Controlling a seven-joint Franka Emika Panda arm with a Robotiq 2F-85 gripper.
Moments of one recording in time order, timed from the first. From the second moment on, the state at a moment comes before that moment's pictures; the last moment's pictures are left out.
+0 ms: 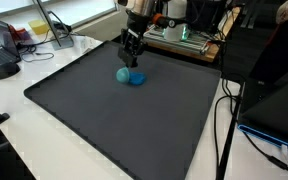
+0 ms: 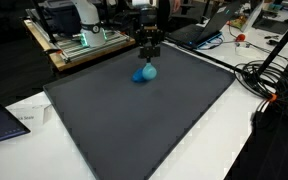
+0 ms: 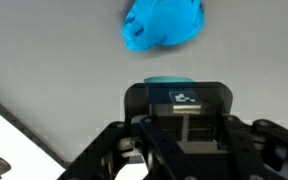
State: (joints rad) arm 0.08 0.03 -0.01 -2.51 -0.75 2.78 1.02
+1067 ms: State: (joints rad) arm 0.22 0.11 0.17 -2.29 -0.91 2.26 1.13
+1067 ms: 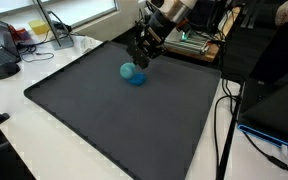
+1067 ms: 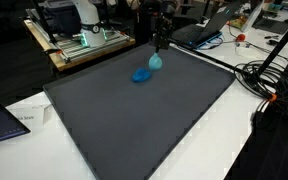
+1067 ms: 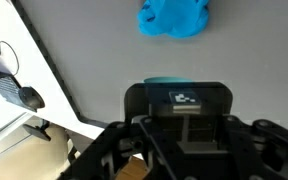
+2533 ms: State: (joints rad) arm 0.37 0.53 0.17 -1.93 -1.06 1.77 1.14
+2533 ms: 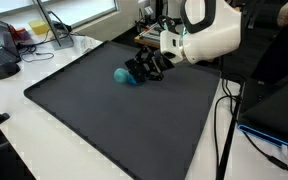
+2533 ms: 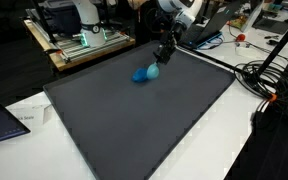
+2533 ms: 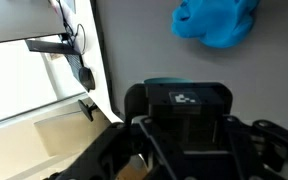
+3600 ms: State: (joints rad) arm 0.40 0.57 0.18 -1.83 -1.04 1.67 1.06
